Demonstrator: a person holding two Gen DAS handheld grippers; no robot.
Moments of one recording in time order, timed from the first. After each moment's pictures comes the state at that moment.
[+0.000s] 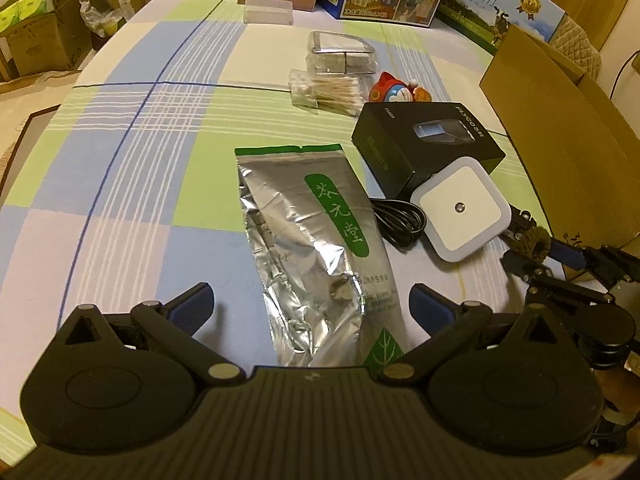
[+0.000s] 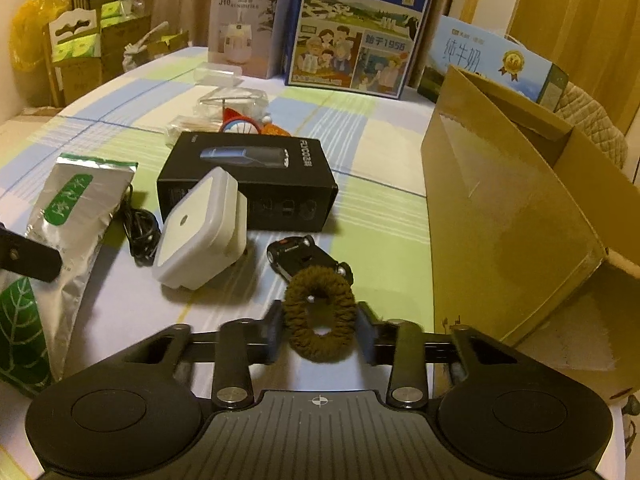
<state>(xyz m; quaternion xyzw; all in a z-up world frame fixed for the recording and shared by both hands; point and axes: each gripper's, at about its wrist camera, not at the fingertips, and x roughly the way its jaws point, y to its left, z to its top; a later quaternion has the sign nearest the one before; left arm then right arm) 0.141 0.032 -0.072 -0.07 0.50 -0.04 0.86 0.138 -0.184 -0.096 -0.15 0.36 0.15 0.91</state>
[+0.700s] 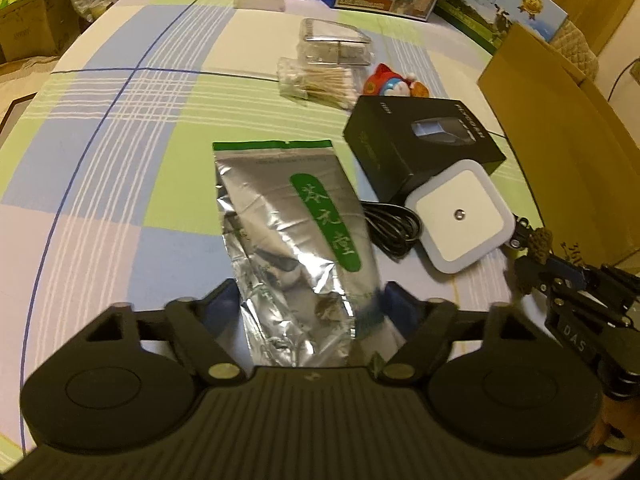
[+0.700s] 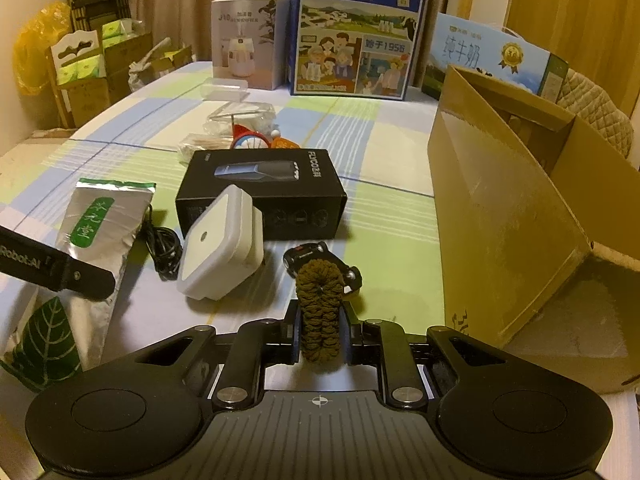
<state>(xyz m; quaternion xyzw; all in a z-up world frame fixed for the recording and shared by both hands) 0.158 0.029 -0.084 -0.09 0.51 -0.05 0.86 0.131 -0.186 -0.084 -0.11 0.37 0.17 0.91</state>
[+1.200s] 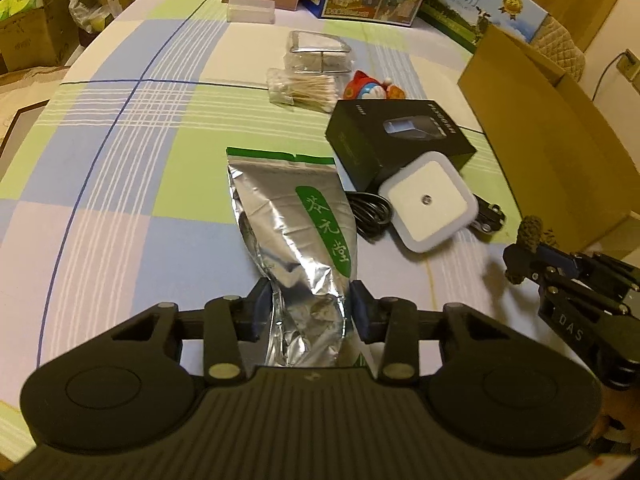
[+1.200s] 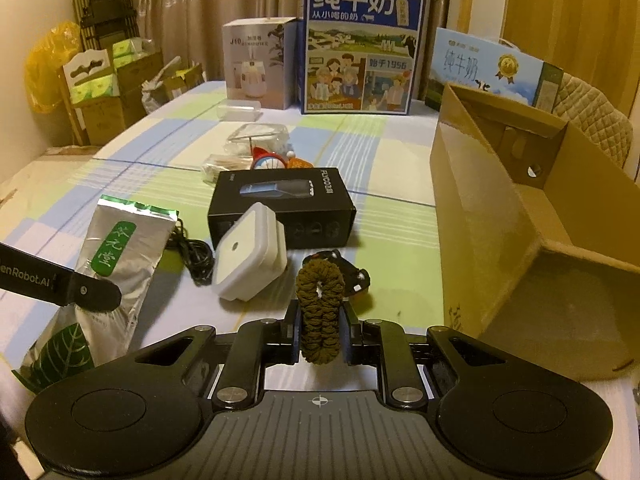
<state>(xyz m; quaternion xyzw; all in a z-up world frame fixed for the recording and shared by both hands) 0.128 0.022 -0.059 -0.08 0.50 -0.06 0.86 0.099 -0.193 -0.057 -0.09 0.36 0.19 0.91</state>
